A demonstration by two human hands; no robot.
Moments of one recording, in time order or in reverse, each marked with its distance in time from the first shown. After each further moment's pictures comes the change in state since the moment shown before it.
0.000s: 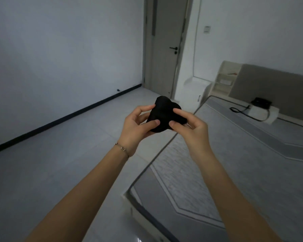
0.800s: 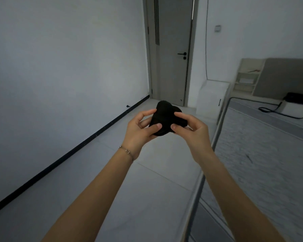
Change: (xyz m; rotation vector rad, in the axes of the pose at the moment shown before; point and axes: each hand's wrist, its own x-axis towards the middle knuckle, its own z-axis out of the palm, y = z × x) left_hand 0.240 0.036 -0.271 0.058 -0.060 -0.051; right_hand 0.209 0.110 0.276 0.051 0.081 -0.028
